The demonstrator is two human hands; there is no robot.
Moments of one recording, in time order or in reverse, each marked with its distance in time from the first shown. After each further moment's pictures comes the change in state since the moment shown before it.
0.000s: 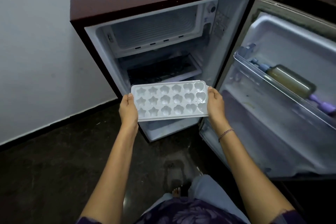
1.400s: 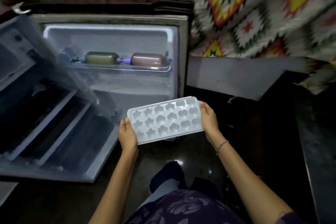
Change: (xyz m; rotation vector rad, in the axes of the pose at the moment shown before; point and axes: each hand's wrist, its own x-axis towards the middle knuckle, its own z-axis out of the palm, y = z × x) left_hand -0.315 -0.069 0.164 0.257 -0.660 0.098; right_hand -0.230 0.146 -0.336 0.211 0.669 0.136
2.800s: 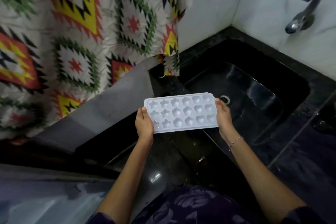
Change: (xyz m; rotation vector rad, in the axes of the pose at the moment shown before) left_hand -0.142 0.043 0.387 0.300 -0.958 0.198; right_hand -0.001 0.074 -0.323 0.417 0.967 0.235
